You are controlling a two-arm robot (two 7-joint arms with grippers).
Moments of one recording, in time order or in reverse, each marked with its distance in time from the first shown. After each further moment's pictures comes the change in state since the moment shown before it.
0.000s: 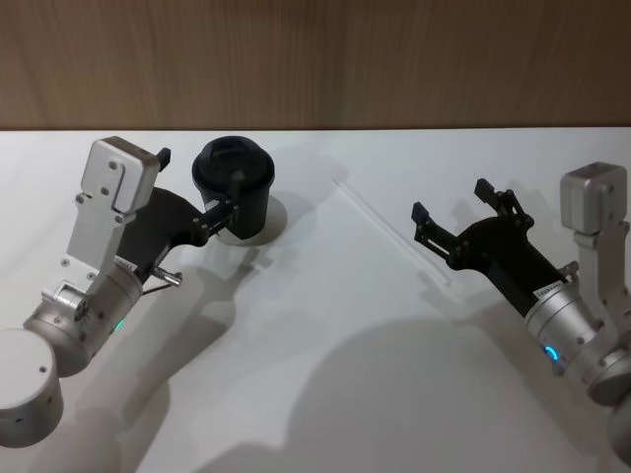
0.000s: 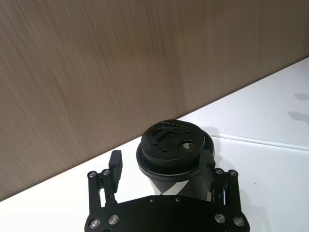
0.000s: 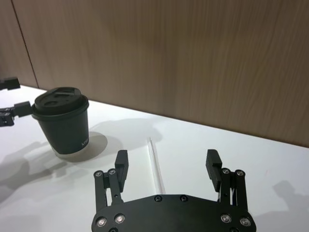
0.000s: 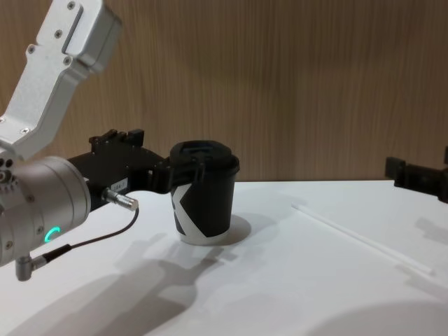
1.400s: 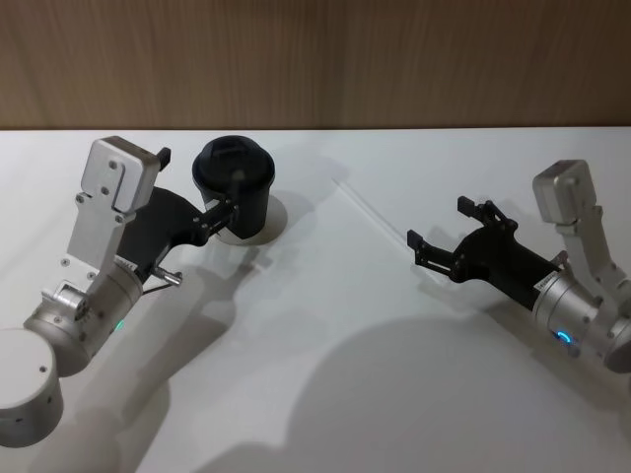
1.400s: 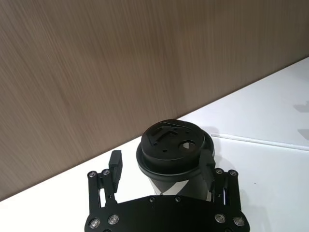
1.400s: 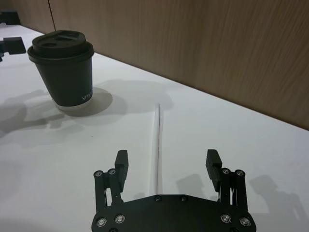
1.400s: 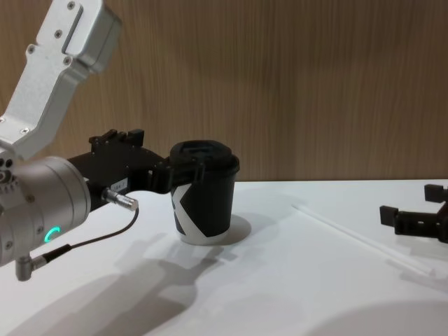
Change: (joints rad) left arm 0.000 0.000 0.000 0.000 0.000 0.000 0.000; right arm 0.170 0.091 -0.048 0.231 0.002 0.020 0.236
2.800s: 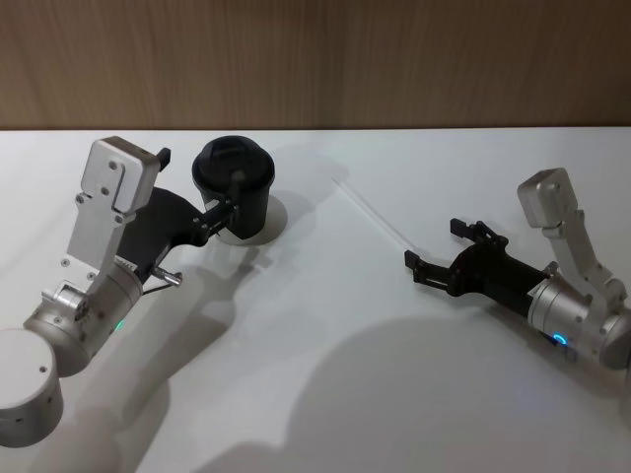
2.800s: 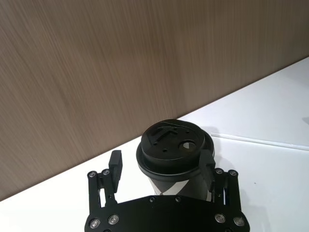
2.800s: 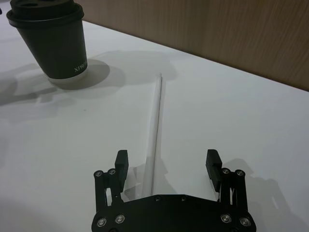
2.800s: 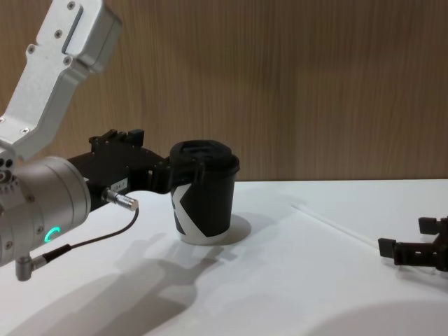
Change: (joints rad) left arm 0.000 0.000 0.000 0.000 0.000 0.000 0.000; right arm 0.079 0.017 -0.059 0.129 0.036 0.037 0.052
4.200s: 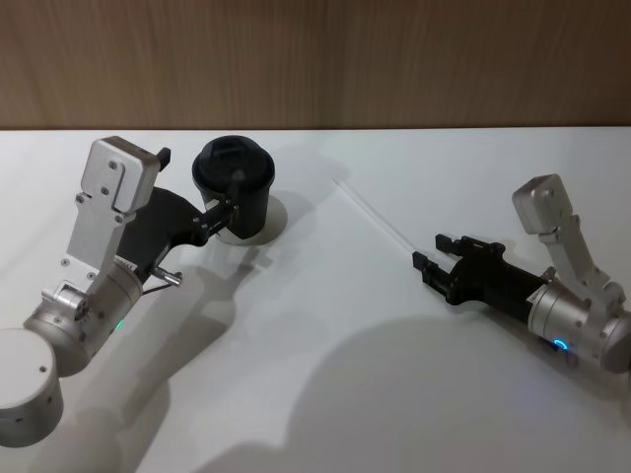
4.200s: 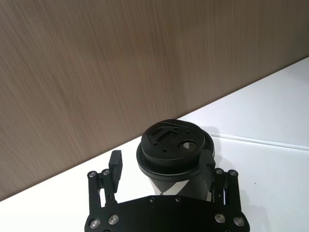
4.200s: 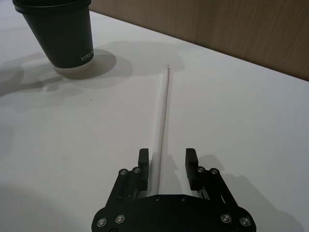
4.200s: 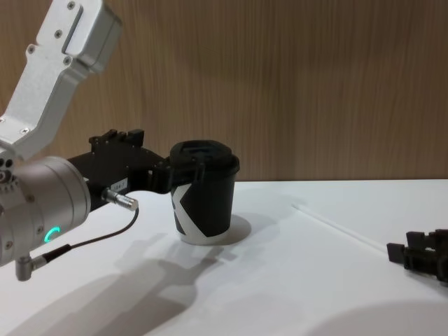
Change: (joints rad) left arm 0.000 0.000 0.000 0.000 0.000 0.000 0.000; right arm 0.004 0.019 -0.022 0.005 0.003 0.009 0.016
